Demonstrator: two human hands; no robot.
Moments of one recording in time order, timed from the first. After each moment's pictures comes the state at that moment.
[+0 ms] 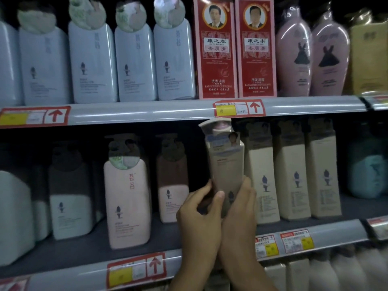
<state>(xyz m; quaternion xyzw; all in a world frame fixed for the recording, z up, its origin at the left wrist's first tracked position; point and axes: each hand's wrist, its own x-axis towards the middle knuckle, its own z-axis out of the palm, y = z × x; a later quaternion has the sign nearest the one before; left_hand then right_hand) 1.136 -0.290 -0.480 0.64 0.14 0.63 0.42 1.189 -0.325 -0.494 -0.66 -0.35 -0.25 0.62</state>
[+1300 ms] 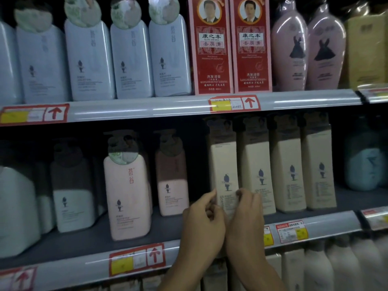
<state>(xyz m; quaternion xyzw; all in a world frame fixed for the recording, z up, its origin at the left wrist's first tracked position) 1.120 -0.302 -0.488 0.75 0.20 0.49 0.39 1.196 -0.349 -0.508 -0.74 -0.33 -0.21 0.54</state>
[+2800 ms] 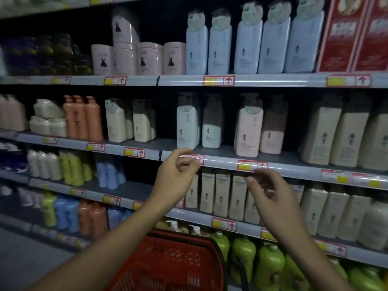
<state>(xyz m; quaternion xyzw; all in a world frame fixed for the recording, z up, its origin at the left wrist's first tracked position) 0.720 -0.386 -0.488 0.67 0.35 0.54 0.36 0.929 -0.489 -0.517 -0.59 -0.54 0.02 0.60</state>
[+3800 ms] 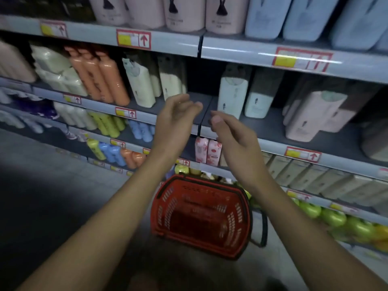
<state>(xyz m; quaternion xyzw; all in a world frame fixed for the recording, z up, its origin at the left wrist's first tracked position) 0.622 -0.267 -0.292 0.55 0.48 0.51 0.45 0.751 -0.341 -0.294 -0.56 -0.52 0.35 0.54</state>
